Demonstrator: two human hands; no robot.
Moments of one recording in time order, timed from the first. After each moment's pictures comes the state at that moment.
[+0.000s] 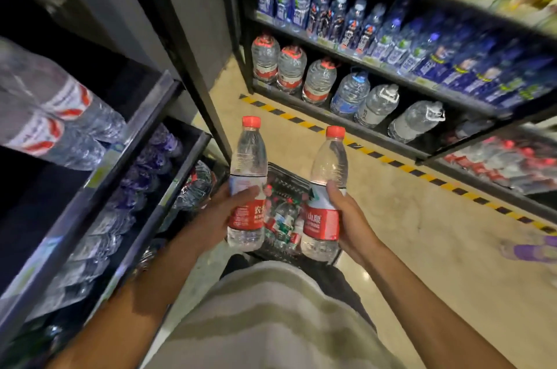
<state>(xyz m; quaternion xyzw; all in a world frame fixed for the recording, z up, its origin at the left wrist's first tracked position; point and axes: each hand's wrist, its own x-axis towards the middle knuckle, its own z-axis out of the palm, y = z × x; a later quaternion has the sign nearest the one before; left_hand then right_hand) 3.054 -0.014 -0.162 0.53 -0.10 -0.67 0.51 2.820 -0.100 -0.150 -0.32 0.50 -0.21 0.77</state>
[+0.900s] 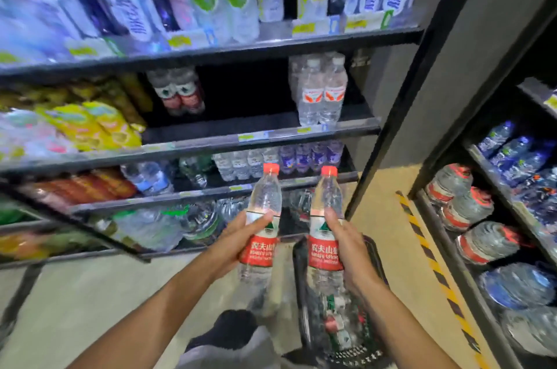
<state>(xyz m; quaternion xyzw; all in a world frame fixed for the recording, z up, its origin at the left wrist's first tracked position) 2.899 0.205 -0.095 0.62 0.11 -0.29 0.72 2.852 -0.024 -0.101 -0.58 0.24 0.08 0.78</state>
